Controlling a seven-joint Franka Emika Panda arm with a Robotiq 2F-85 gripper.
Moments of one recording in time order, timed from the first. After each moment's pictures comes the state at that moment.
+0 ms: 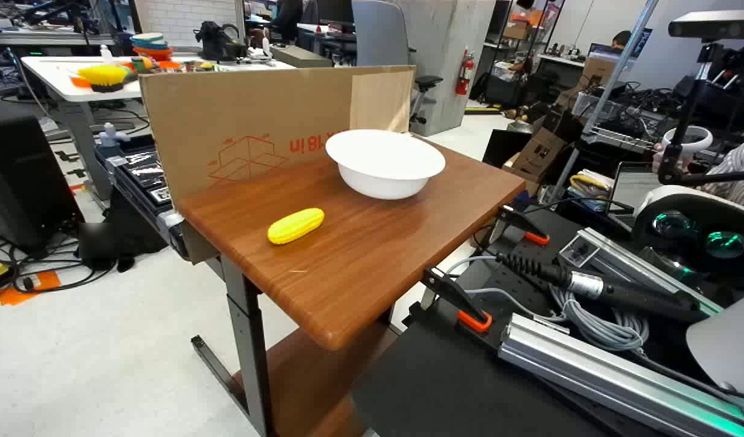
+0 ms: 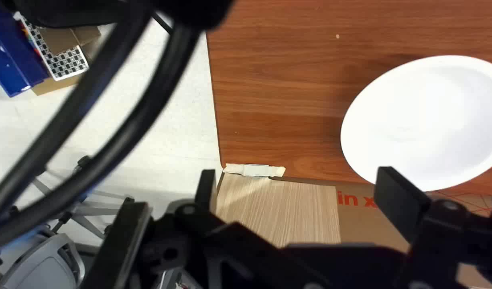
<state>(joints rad) -0.16 -0.51 -0.10 -2.58 -0.27 2.38 -0.12</state>
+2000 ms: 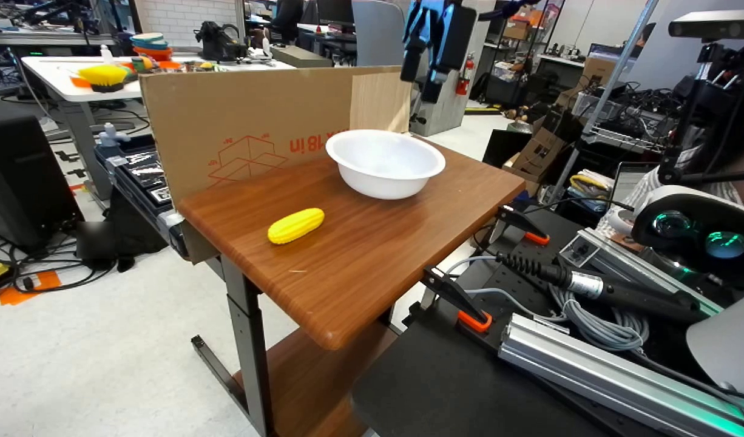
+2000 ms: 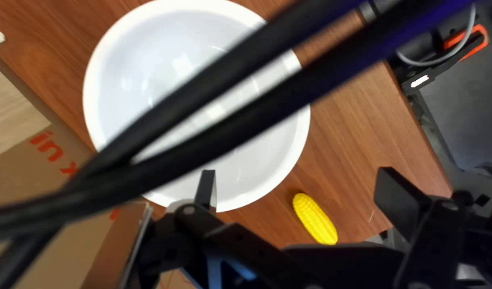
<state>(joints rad) 0.19 -0.10 -0.07 -2.46 0.01 2.44 -0.88</state>
